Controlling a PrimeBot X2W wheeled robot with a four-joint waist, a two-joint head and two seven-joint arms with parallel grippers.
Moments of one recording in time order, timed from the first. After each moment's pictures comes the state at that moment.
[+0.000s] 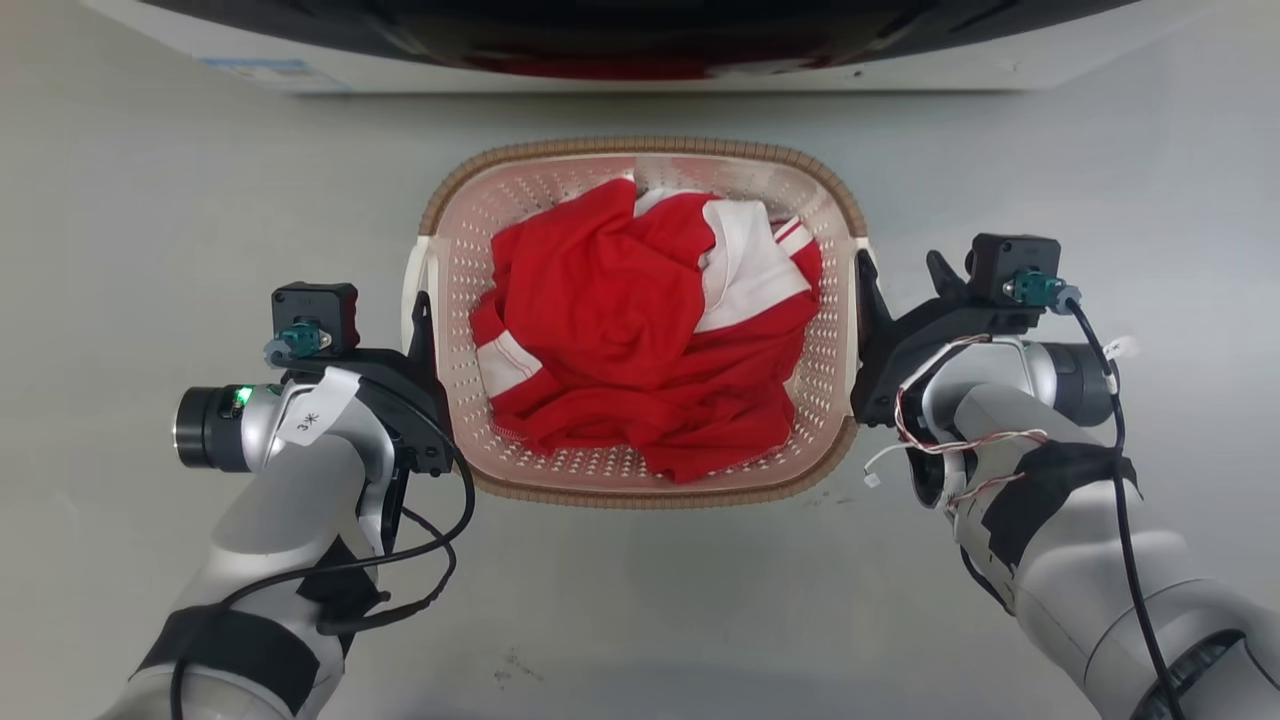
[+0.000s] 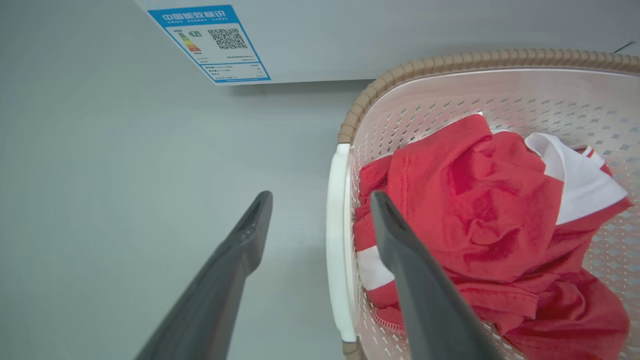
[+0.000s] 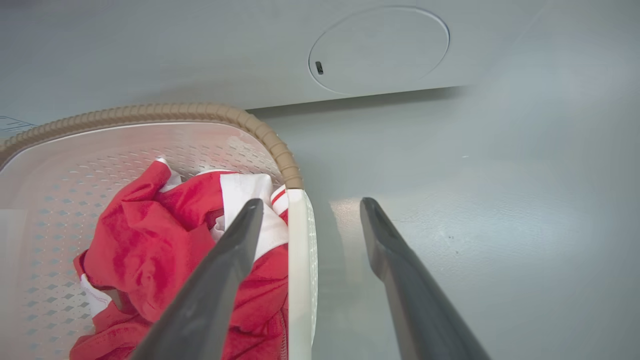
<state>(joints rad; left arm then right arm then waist) -0.93 0.08 -0.67 1.22 -0.75 0.07 -0.25 -1.04 -0.07 1.03 1.18 1.09 -0.13 -0.25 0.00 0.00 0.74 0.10</state>
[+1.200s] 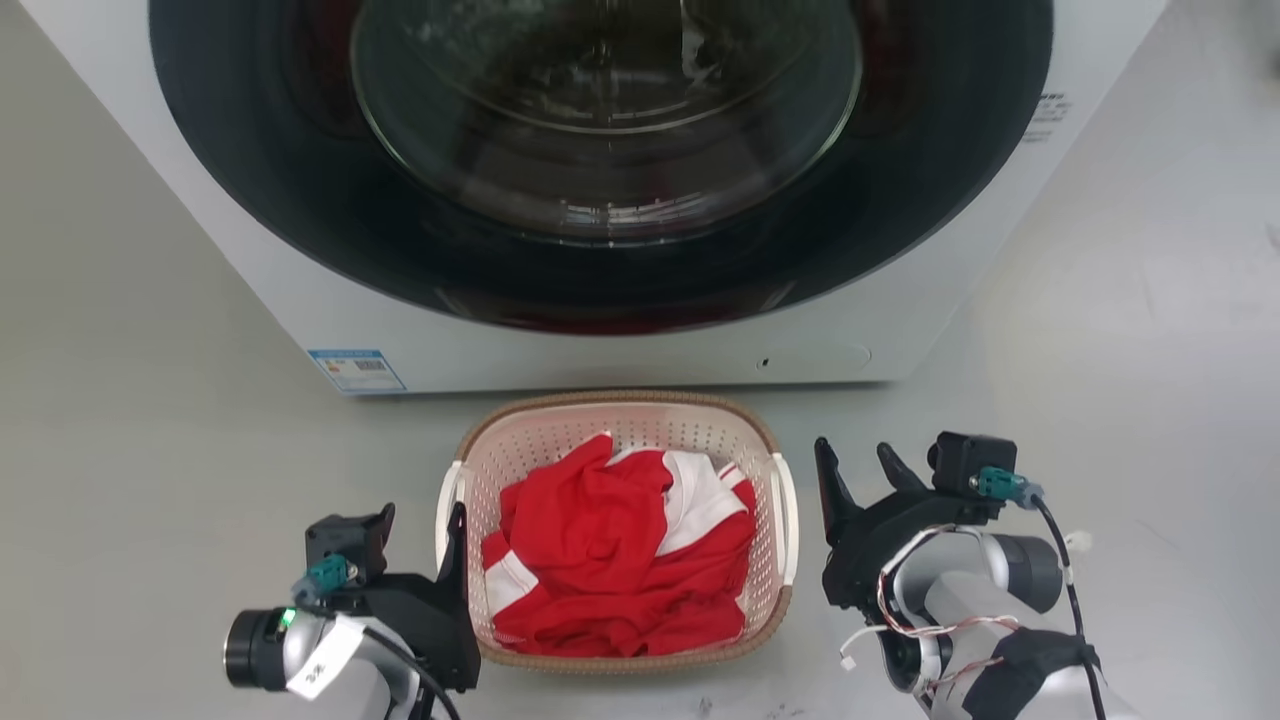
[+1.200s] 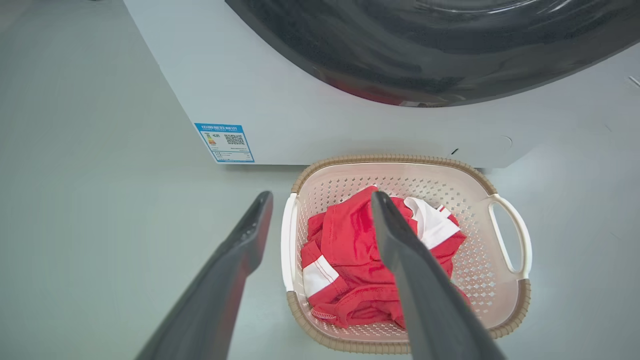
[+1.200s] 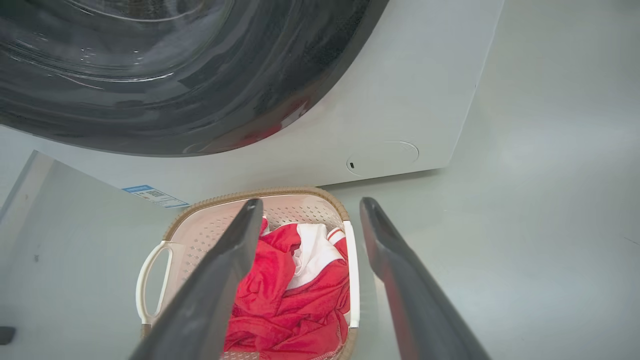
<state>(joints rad) -0.49 0.13 -0.56 0.89 -0.67 0.09 -0.25 -0.70 -0.07 0.85 0.97 0.99 -0.12 -0.25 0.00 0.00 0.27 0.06</state>
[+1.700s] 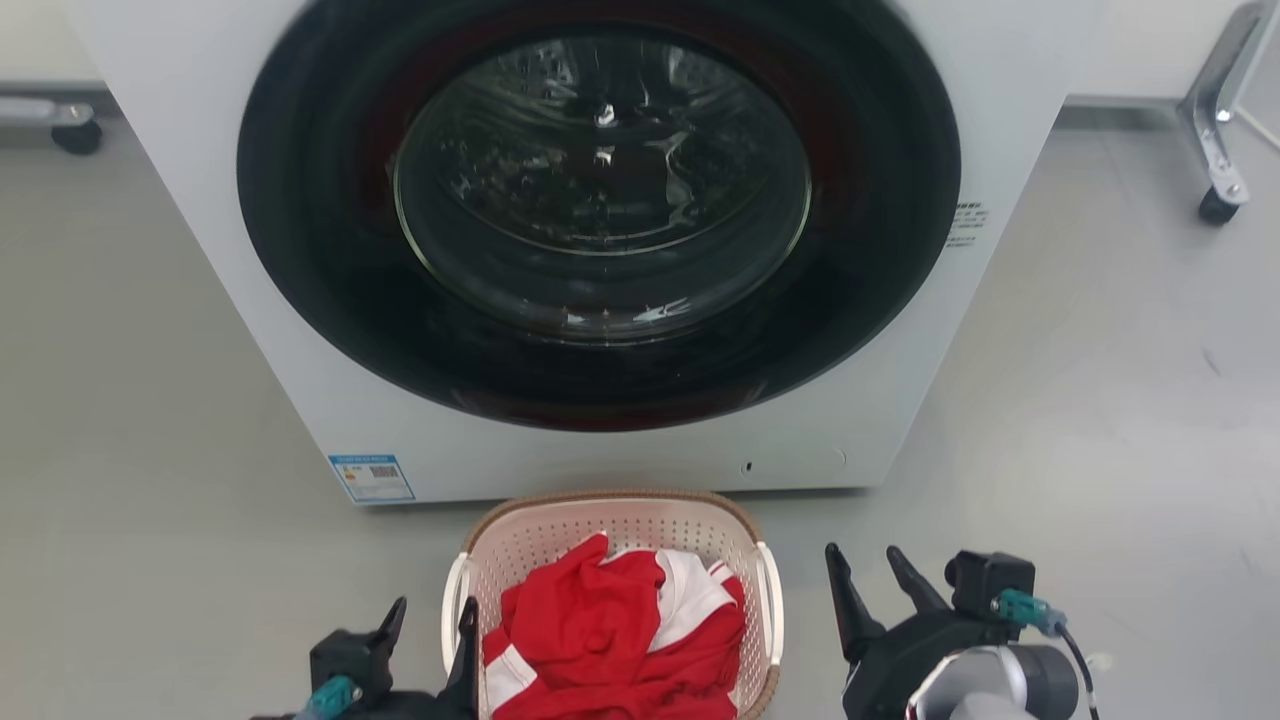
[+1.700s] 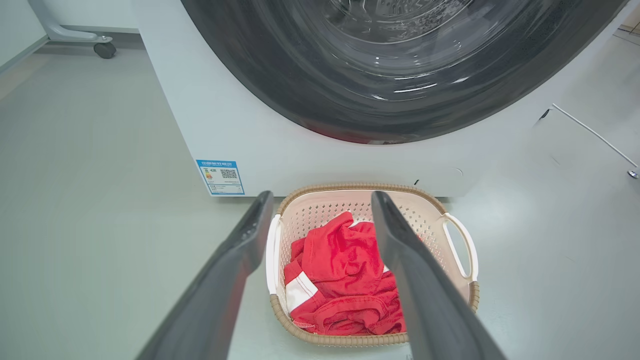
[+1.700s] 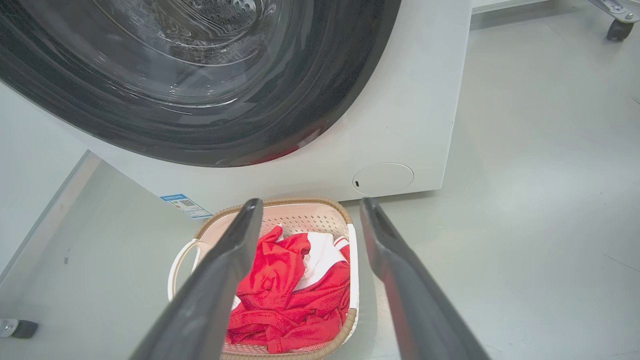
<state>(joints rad) -0.23 0.14 -0.48 0.63 -0.57 0.12 -0.25 -0.43 -0.13 0.74 0.73 0.85 -0.12 -0.25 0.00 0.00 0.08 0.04</state>
